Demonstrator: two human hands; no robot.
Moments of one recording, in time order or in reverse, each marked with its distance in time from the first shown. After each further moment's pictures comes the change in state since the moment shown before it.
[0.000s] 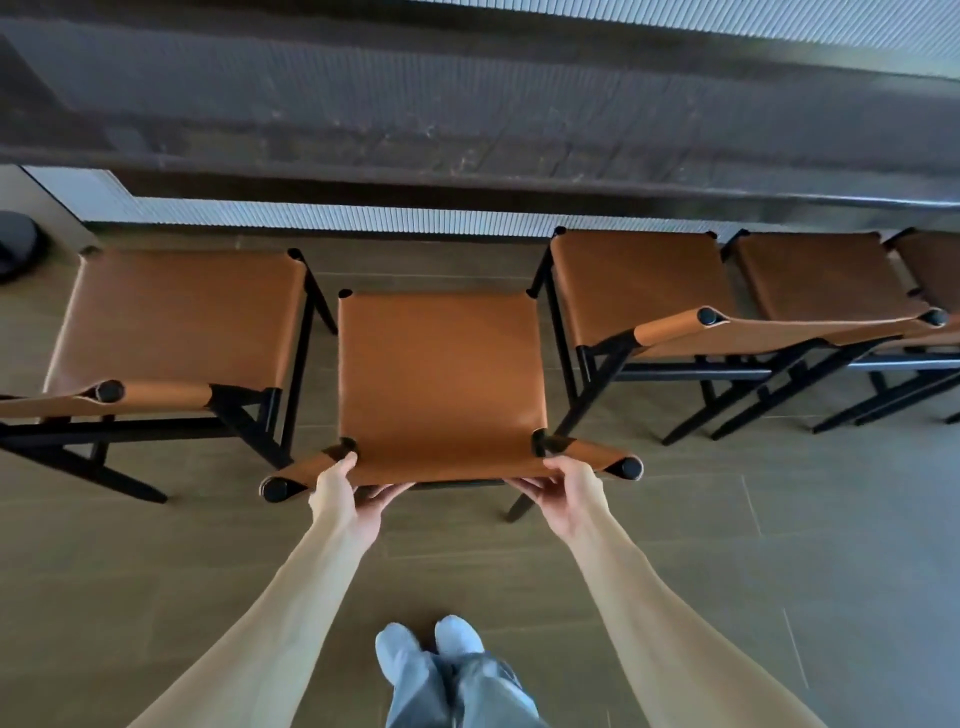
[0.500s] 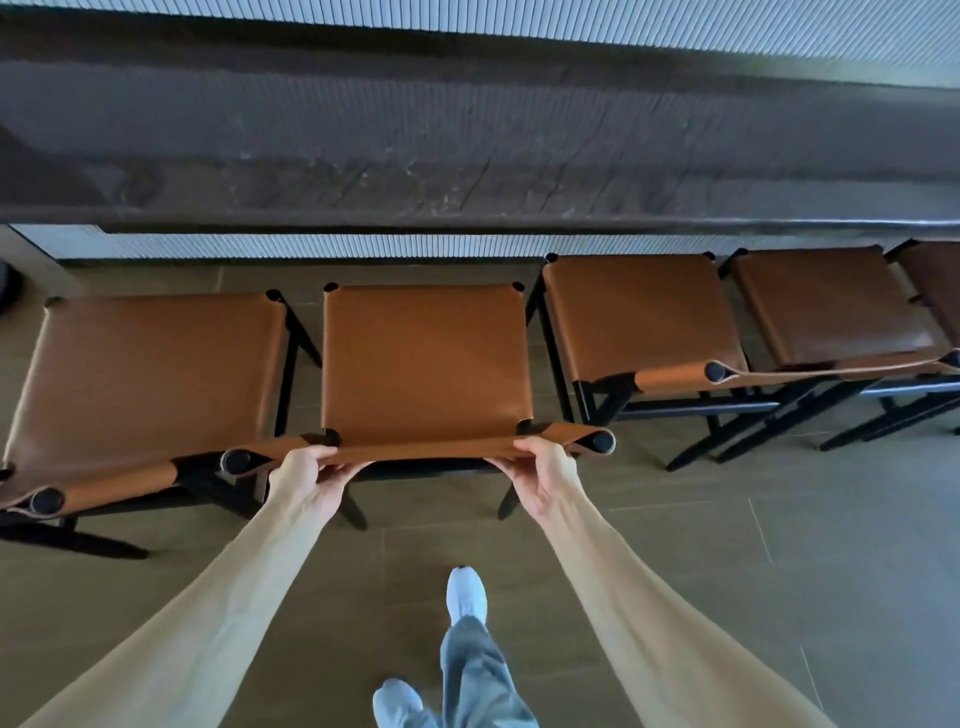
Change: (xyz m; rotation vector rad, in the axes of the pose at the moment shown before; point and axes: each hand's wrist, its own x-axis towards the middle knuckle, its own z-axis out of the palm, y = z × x) left_hand 0.052 0.073 0.103 0.130 0.001 0.117; right_hand 0.057 -0.052 0.097 0.079 -0.064 -0.066
